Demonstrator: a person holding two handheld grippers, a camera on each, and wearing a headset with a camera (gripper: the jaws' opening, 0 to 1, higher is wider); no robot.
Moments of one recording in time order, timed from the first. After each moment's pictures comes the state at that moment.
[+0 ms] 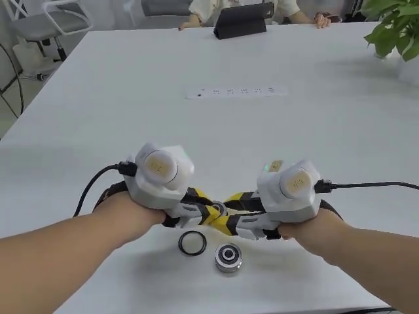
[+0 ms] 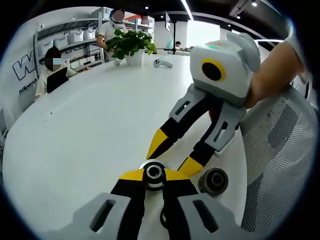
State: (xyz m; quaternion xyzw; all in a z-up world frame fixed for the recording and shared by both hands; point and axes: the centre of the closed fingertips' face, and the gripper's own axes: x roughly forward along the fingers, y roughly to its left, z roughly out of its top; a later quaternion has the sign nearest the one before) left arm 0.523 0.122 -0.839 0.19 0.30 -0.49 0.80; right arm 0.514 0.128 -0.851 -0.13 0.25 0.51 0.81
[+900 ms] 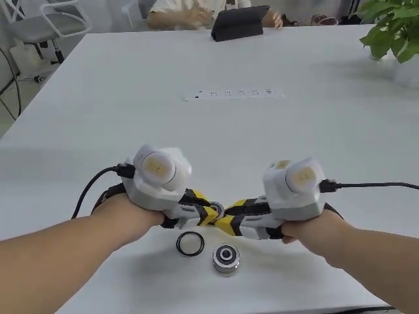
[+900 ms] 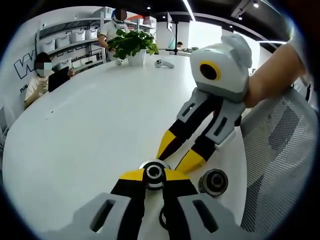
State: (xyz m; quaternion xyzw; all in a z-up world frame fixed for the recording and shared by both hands) left arm 0.523 0.123 -0.839 0.18 0.30 -0.48 0.80; right arm 0.509 0.118 -0.854 -0.06 0.29 0.49 0.82
